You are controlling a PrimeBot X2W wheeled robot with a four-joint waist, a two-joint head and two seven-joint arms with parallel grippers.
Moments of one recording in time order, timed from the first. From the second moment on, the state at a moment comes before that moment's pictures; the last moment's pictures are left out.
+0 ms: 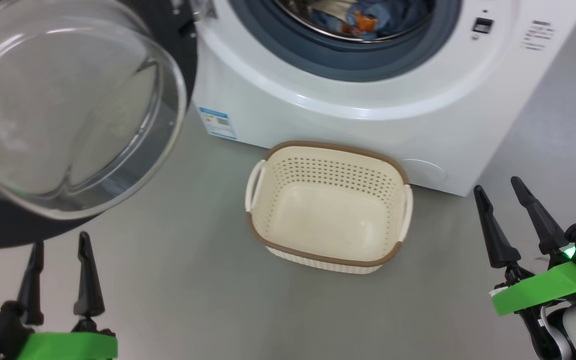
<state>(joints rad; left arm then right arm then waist) -0.13 0.04 0.19 0.21 -0.22 -0.13 -0.26 -0.16 -0.32 0.16 0.15 0.46 0.13 -0.25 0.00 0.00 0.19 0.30</state>
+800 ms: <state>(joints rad) -0.09 0.04 0.14 0.18 -0.32 -0.07 -0.26 -0.20 -0.36 0.23 0.17 0.47 0.13 -0.25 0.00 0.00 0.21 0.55</state>
